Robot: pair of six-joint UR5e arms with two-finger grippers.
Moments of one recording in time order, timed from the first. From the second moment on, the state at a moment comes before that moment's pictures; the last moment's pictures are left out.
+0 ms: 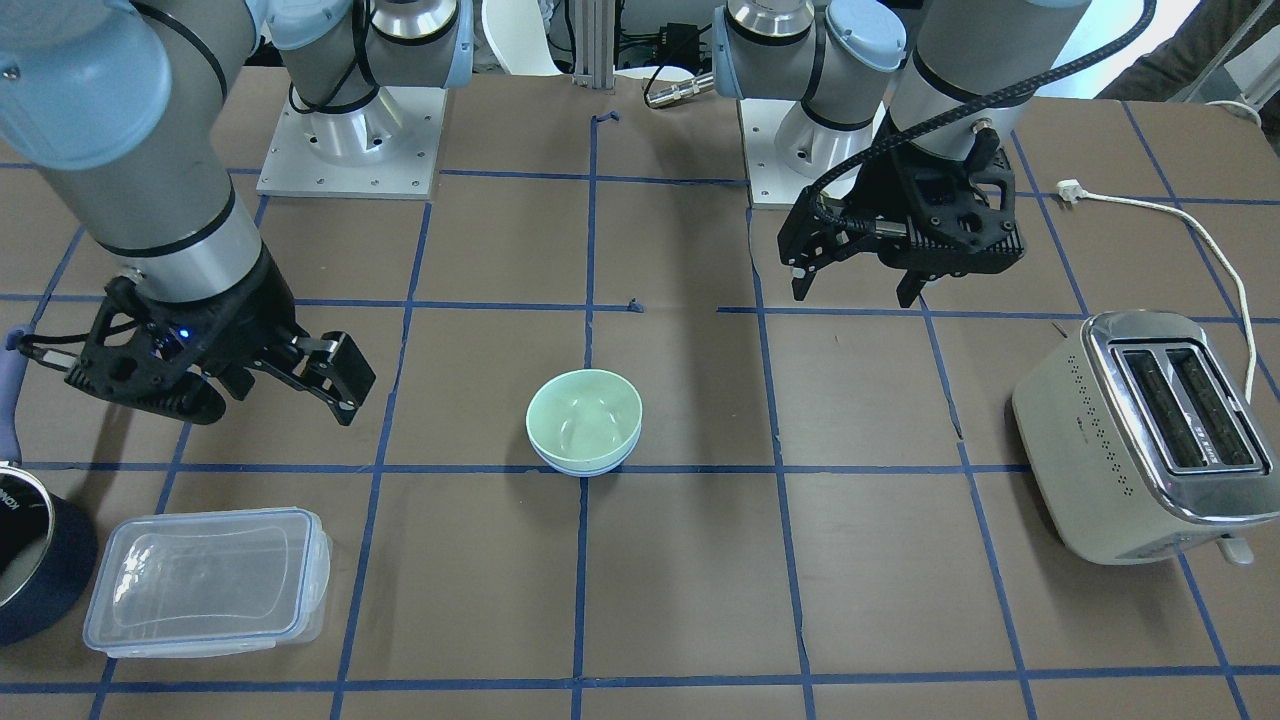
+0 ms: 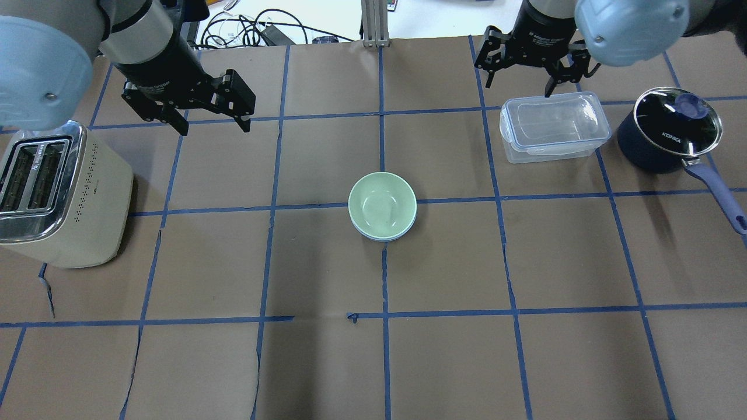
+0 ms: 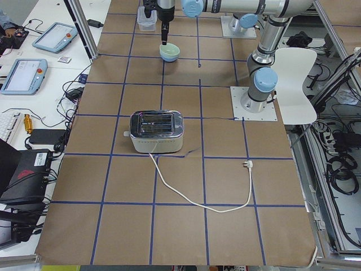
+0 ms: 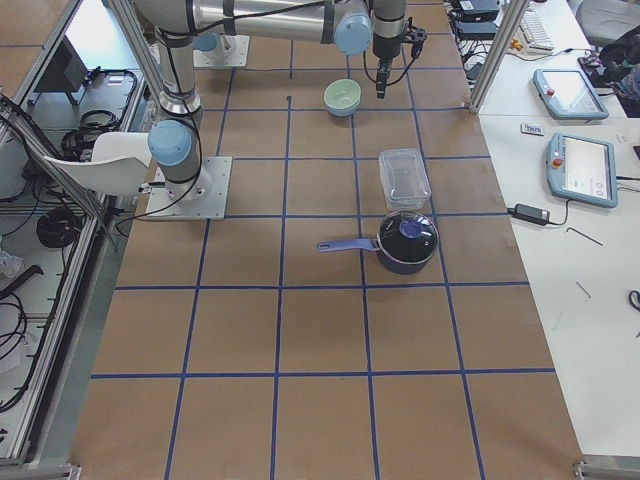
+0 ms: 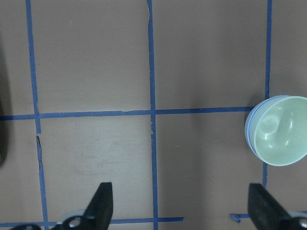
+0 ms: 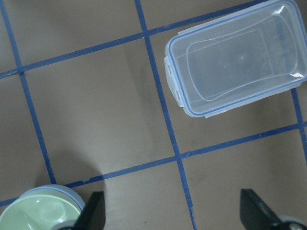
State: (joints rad) left arm -1.59 -1.61 -1.54 -1.52 1.57 0.00; right arm 1.58 -1.37 1.47 -1.76 -1.58 0.27
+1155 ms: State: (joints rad) left arm -1.59 -1.61 -1.54 -1.53 1.57 0.00; right arm 1.54 -1.58 1.66 -1.77 -1.59 0.12
